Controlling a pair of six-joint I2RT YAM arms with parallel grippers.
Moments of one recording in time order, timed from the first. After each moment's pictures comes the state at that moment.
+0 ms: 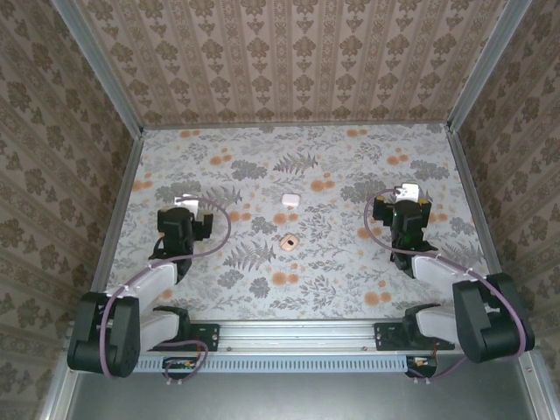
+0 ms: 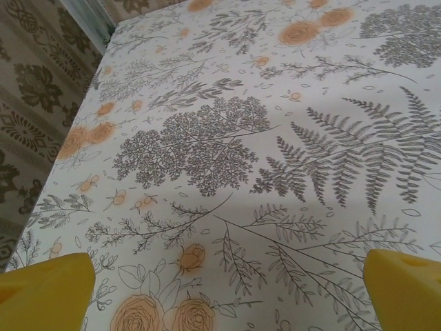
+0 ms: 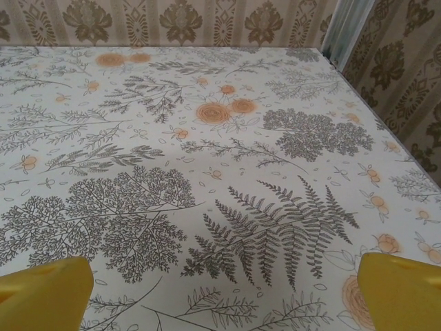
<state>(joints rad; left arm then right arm) -0.19 1.14 0.31 0.34 -0.29 0.15 0.13 1.24 0.35 0.50 0.41 0.05</state>
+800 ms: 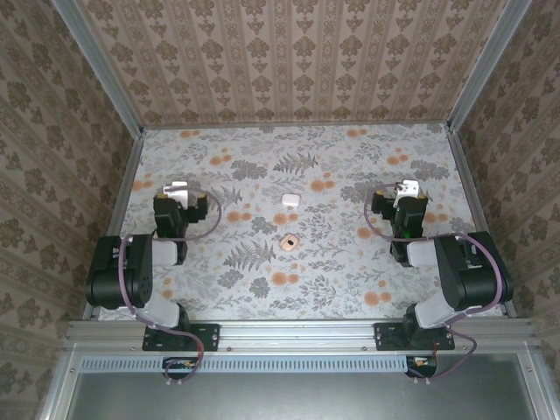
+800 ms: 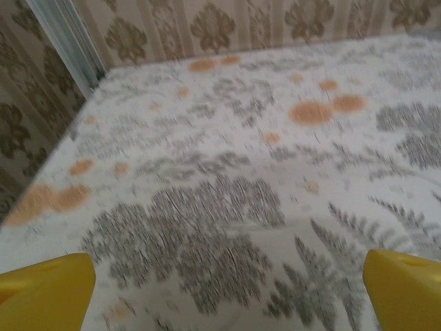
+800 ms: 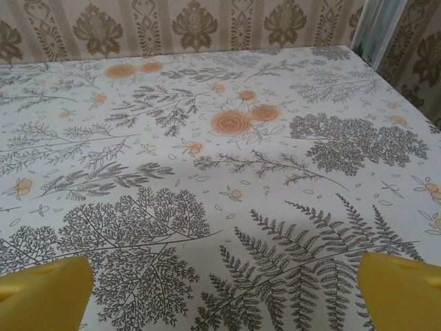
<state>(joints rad) -0.02 1.54 0.40 0.83 -0.04 0.11 0.04 1.53 0.37 0.82 0.26 0.06</state>
